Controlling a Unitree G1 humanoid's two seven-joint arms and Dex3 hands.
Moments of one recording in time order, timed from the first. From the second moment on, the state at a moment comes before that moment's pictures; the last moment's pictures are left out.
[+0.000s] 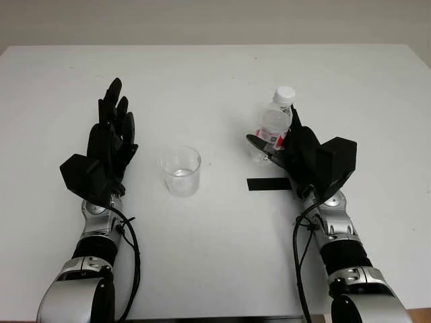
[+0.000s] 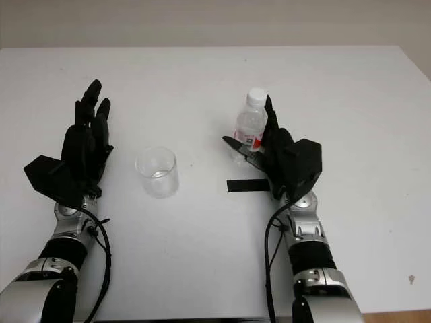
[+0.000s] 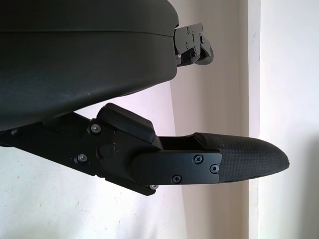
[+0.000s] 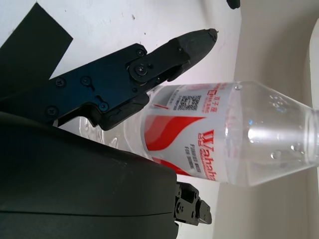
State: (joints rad) left arm -0.64 0.20 0.23 1.00 -0.13 -0.69 -0.16; right arm -0.55 -0.16 -0.09 0.65 0.08 -0.19 0.23
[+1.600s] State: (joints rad) left arm -0.64 0.19 0.22 1.00 -0.11 -0.69 -0.14; right arm -0.75 -0.30 0.17 0.71 -0.50 -0.39 -0.13
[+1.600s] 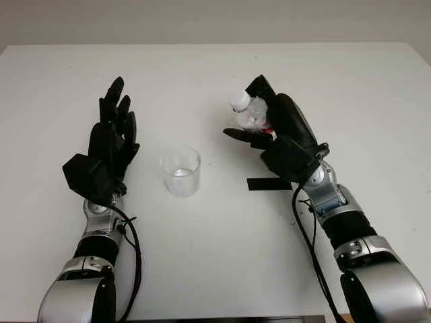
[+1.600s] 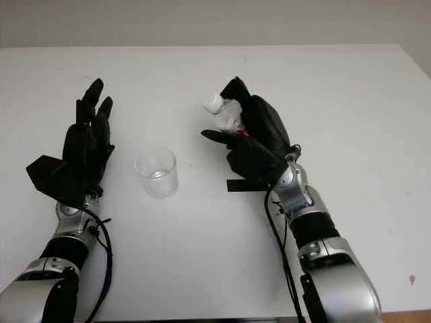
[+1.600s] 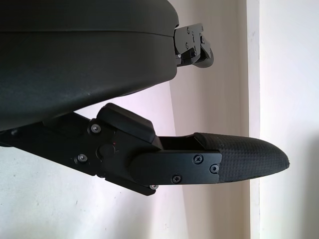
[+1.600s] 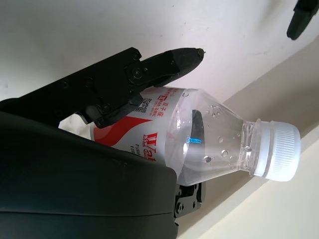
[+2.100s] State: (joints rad) left arm -0.65 0.18 0.22 1.00 -0.11 -0.70 -0.13; right arm -0.84 -0.33 0.28 0.80 -0.62 -0.43 -0.25
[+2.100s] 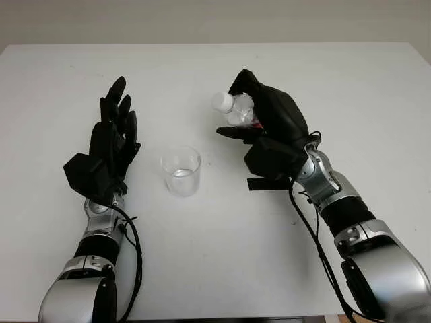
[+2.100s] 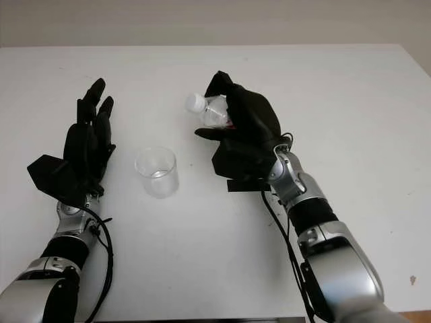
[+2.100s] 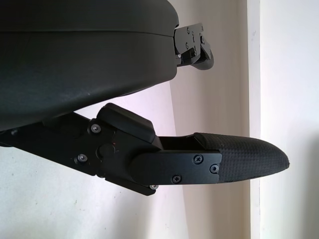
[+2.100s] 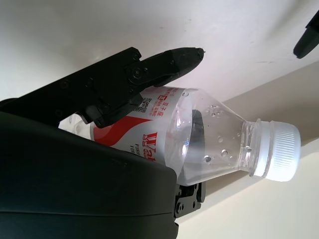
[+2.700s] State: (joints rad) left arm -0.65 0.18 0.22 1.01 -0.11 -0.70 -0.13; right arm -0.88 -0.39 0.44 0.81 -0.87 -0.52 -0.52
